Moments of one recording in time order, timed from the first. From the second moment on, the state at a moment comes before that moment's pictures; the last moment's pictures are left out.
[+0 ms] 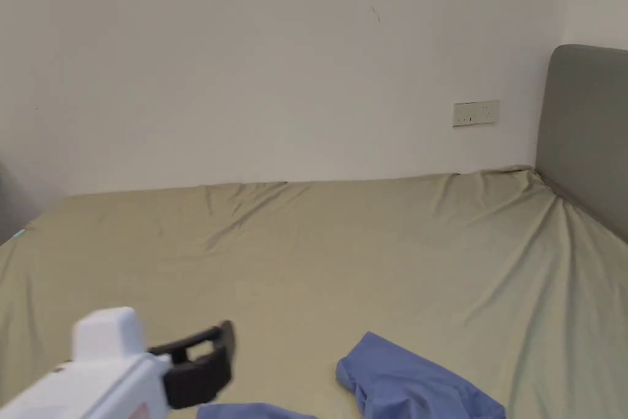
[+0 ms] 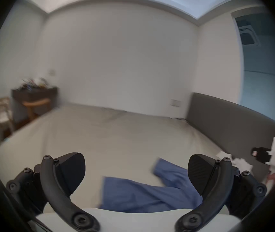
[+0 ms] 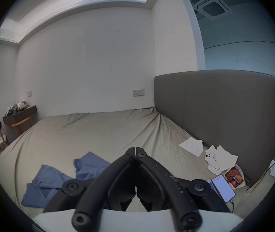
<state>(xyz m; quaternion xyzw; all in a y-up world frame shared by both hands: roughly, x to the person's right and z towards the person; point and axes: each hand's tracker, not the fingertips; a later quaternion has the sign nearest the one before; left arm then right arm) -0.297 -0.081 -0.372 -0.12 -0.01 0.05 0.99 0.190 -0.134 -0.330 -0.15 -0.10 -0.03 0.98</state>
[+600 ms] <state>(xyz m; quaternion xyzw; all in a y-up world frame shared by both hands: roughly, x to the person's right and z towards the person) -0.373 -0.085 -0.340 -0.15 0.02 0.13 0.98 0.148 -0.114 -0.338 -0.12 -0.05 -0.02 0.99</state>
